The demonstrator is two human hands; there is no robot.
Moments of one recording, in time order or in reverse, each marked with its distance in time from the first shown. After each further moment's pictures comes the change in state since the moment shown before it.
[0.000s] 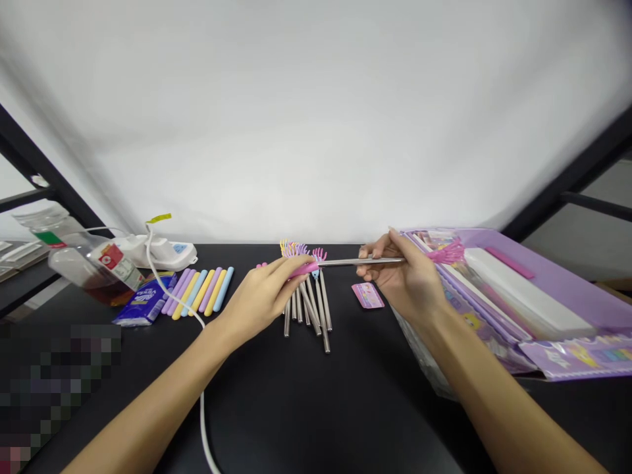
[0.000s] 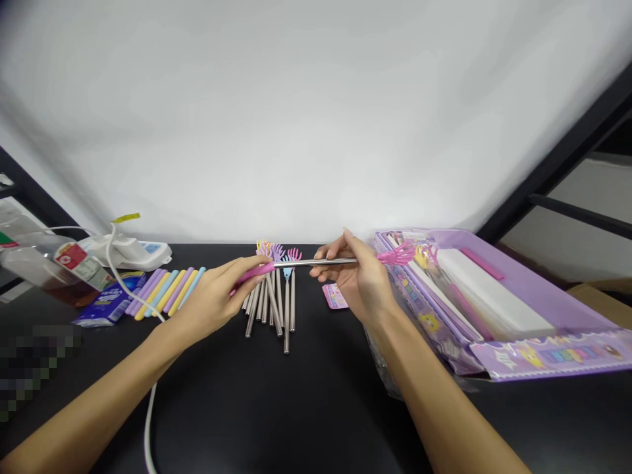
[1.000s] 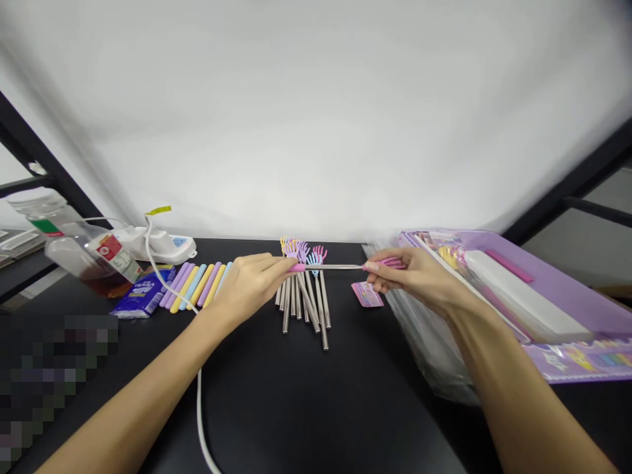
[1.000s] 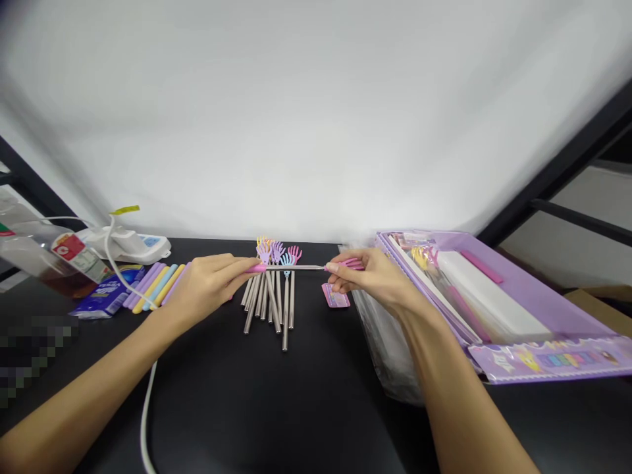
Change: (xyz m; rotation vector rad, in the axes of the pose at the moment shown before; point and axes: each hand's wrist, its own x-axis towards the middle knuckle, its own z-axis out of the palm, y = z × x) left_hand 0.000 -0.024 -0.007 0.351 0.026 0.183; right_hand 0.003 -0.018 -0.038 -0.671 -0.111 0.207
